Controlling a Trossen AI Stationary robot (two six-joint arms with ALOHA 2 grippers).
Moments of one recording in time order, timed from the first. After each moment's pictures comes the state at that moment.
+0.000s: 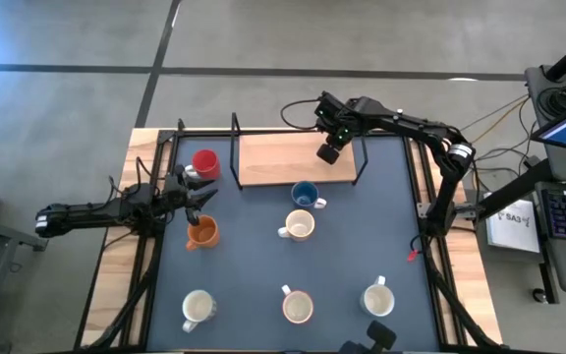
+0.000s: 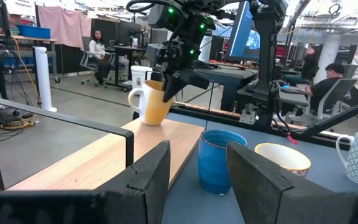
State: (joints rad) left arm 0.10 0.10 0.04 0.13 -0.28 -0.09; right arm -0.61 1.82 1.58 -1.00 0.12 -0.06
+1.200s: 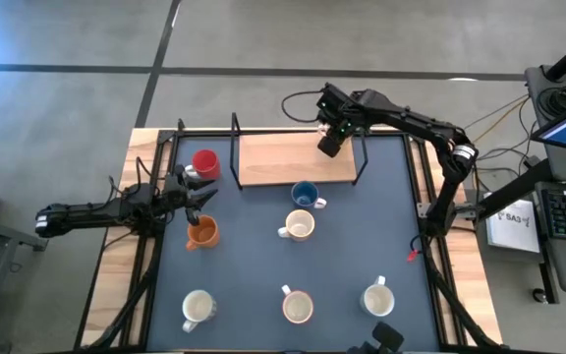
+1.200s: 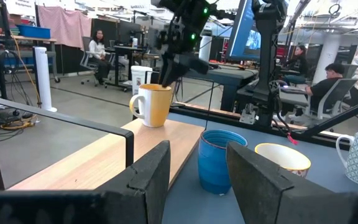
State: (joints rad) left arm 0.10 0.10 0.04 0.13 -0.28 -0.09; right arm -0.60 1.79 1.69 -1.07 0.16 -0.05
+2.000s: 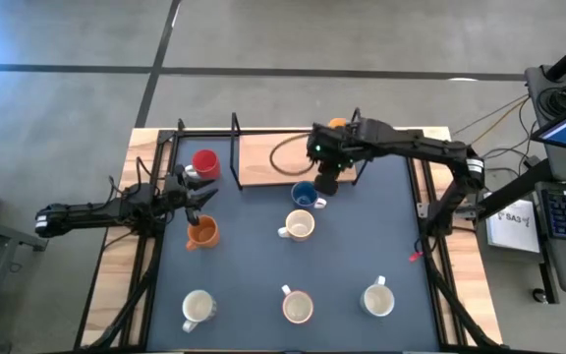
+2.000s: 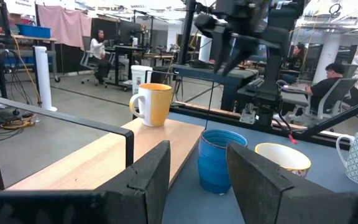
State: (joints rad) left arm 0.10 0.11 0.04 0.14 -0.28 -0.09; right arm -0.22 1.70 1.75 -1.23 0.15 0.09
